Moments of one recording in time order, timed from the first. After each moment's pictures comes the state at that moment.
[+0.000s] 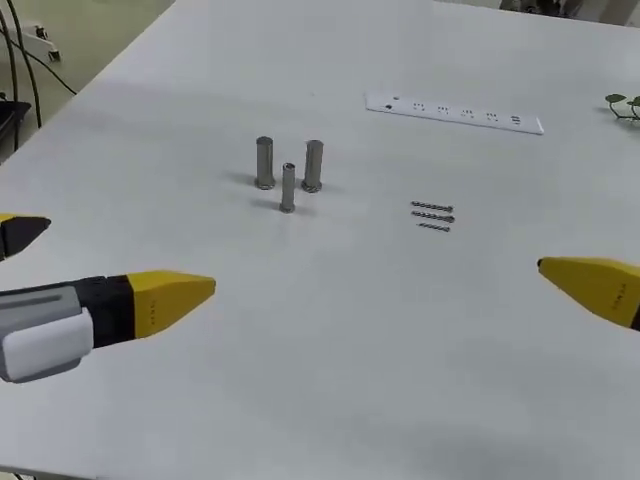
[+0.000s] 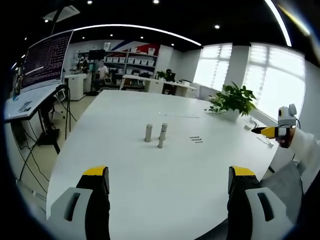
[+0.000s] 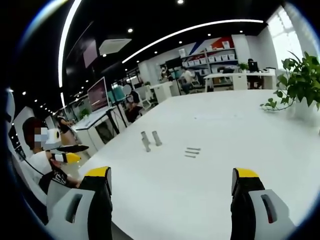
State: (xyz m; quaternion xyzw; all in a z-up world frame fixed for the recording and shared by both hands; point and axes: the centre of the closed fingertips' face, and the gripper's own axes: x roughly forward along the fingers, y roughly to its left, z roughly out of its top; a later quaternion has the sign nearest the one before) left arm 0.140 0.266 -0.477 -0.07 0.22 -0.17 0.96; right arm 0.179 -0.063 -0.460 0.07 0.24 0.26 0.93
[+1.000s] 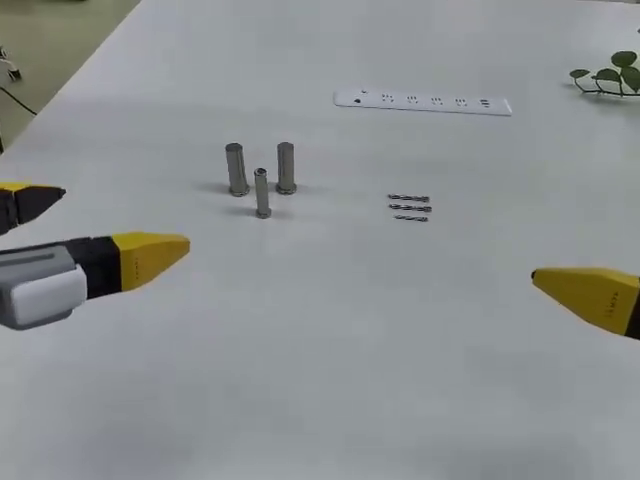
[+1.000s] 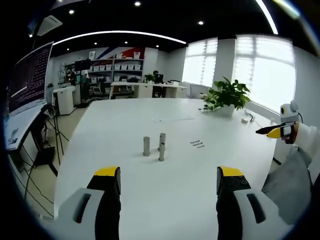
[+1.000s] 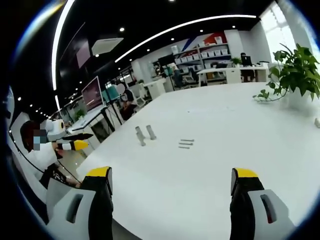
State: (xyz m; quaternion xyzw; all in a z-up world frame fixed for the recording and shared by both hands) left arm 0.196 0.264 -0.468 -0.02 0.19 -0.22 0.96; right arm 0.169 -0.076 -0.477 0.08 0.26 0.24 0.93
